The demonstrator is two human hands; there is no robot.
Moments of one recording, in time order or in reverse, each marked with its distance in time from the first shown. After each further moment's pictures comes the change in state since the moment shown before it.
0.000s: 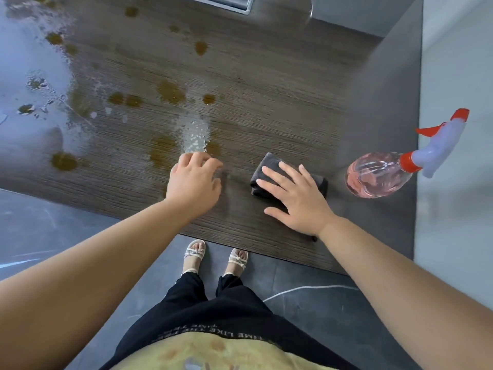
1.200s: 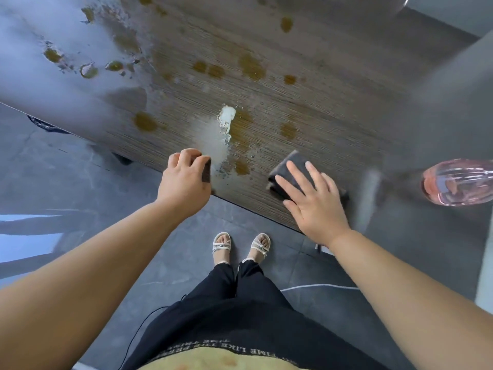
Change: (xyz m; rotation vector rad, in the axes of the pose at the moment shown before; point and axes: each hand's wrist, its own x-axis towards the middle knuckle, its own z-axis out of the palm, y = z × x) left_hand -0.066 -0.131 -0.001 -0.094 -0.022 -0.230; right_hand 0.032 -0.099 0.039 -0.128 0.024 0.029
